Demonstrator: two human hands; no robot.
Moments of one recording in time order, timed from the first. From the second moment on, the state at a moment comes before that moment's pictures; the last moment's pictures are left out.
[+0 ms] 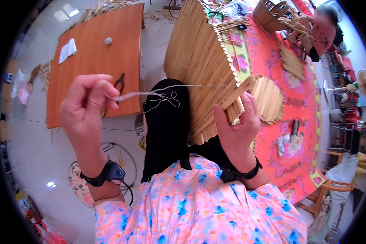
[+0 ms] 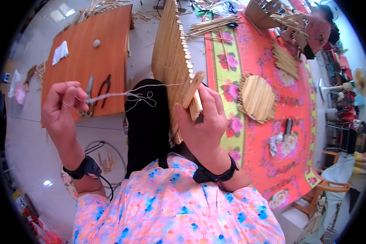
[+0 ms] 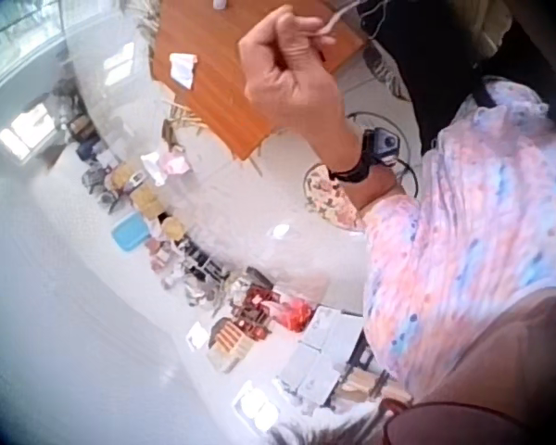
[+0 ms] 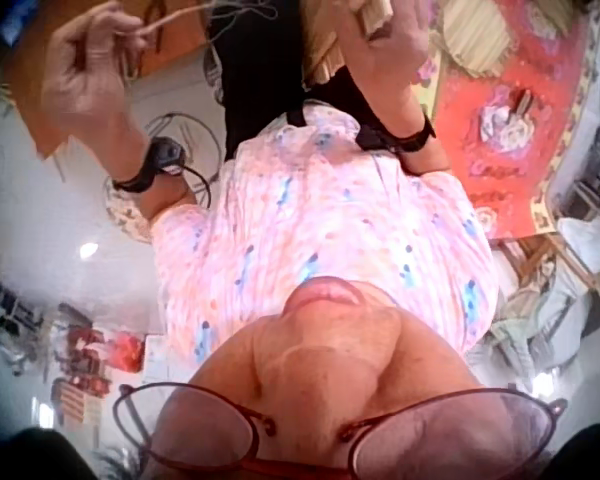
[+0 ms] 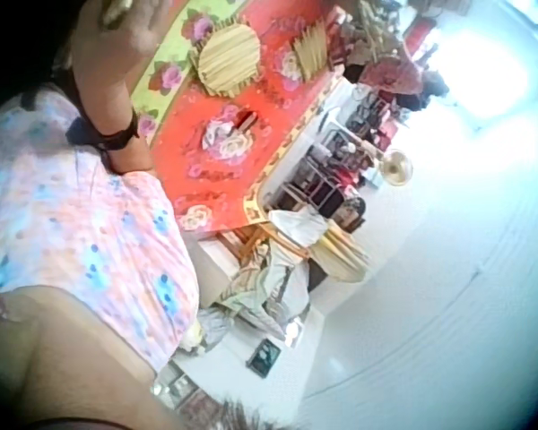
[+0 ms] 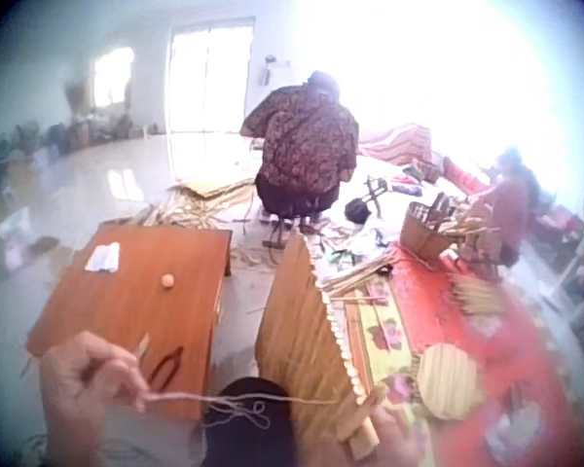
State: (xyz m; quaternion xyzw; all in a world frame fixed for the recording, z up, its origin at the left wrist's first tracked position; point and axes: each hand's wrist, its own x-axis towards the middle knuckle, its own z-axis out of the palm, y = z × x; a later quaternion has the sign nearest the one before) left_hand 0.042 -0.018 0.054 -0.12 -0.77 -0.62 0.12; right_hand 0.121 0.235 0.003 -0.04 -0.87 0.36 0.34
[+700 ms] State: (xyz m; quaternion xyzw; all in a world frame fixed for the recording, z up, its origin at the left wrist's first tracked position) left_hand 0.025 0.043 0.003 -0.39 -0.75 -0.54 0.03; right_hand 0.126 0.217 -0.005 -0.15 -0.86 0.36 0.33
